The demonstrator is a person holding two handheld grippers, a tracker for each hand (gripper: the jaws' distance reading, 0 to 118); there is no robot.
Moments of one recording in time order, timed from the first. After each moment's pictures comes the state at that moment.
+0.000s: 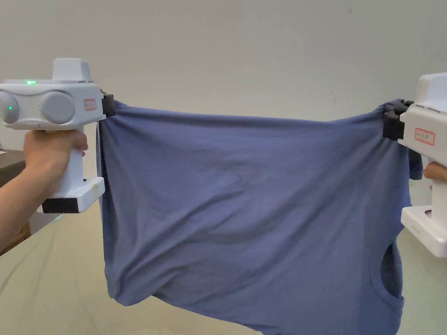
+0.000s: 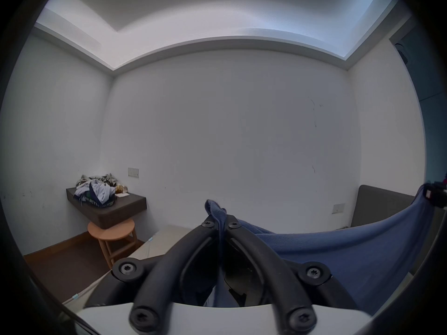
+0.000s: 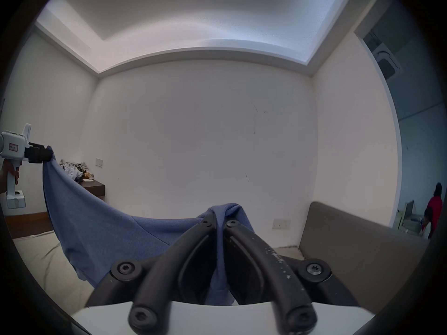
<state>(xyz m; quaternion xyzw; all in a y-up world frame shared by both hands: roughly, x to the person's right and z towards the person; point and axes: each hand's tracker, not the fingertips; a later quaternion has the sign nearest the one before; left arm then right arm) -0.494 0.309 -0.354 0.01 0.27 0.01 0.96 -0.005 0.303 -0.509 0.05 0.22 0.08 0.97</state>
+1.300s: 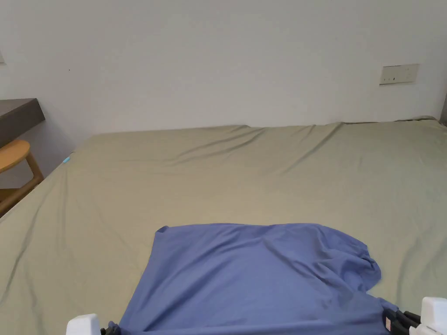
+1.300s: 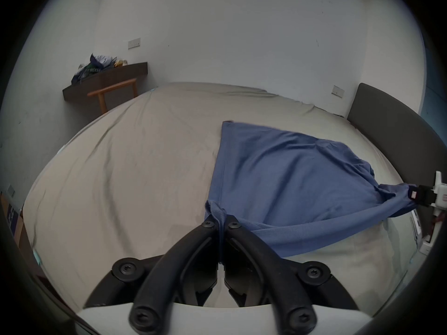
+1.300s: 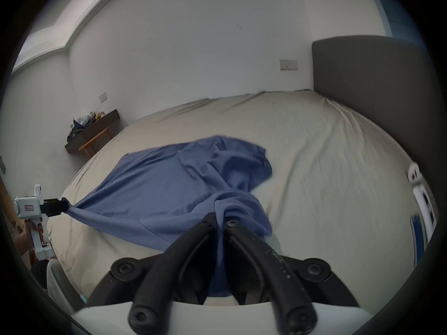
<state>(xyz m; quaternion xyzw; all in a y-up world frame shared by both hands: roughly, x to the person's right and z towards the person) -0.441 -0.163 -0.124 -0.32 0.22 0.13 0.91 0.097 -0.137 -0.332 -0.34 0.24 -0.01 0.91</state>
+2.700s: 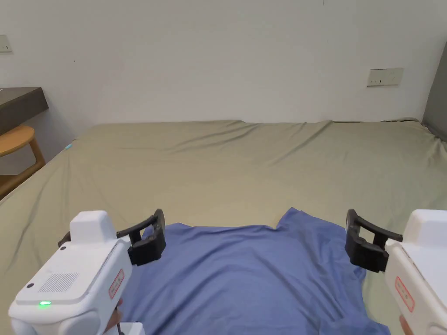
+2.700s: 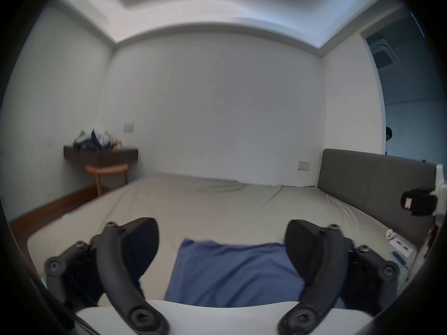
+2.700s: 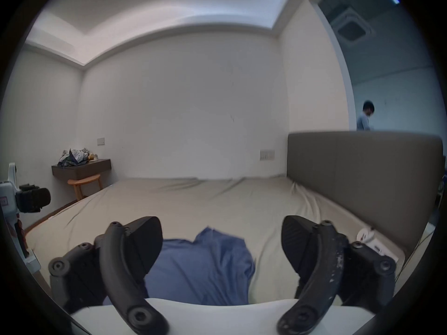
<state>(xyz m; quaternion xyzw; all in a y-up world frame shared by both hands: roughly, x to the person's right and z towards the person) -0.312 0.009 -0.093 -0.03 0.21 0.03 0.98 0.058 0.031 -0.207 -0.05 0.16 0.02 0.99</state>
